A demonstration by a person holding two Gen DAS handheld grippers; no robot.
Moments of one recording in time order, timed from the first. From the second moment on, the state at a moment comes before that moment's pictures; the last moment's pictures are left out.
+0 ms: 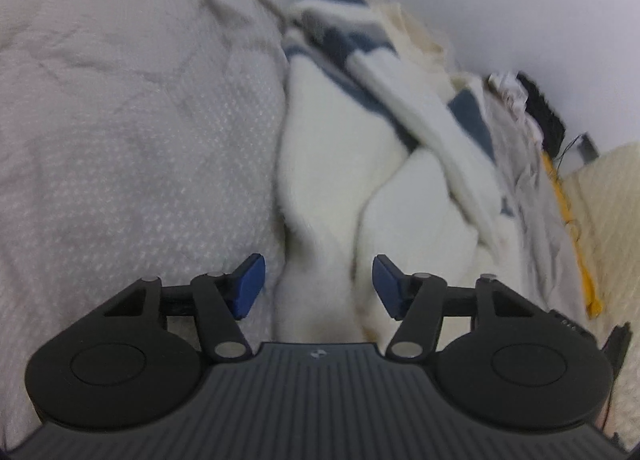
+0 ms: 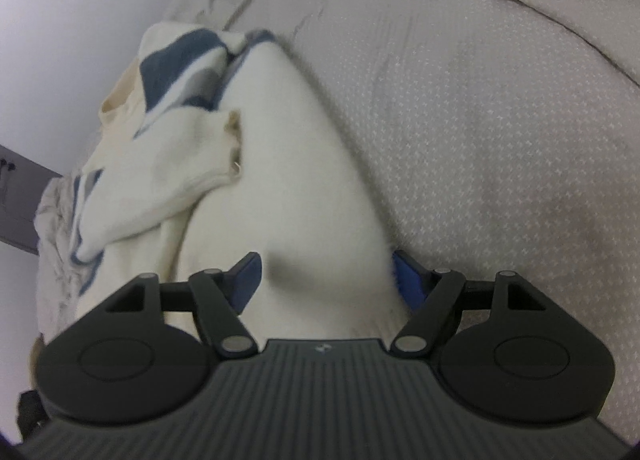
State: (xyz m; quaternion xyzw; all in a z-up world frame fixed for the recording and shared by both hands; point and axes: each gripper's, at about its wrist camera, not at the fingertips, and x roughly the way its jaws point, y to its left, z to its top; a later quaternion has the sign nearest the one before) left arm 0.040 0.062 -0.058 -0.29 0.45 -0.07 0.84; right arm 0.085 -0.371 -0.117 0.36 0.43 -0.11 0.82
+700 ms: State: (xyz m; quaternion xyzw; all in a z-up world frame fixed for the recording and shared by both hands) left arm 0.027 0.046 -0.073 -0.34 0.50 -0.14 0.79; right arm 0.064 -0.358 -0.116 0.50 0.37 -0.01 0.79
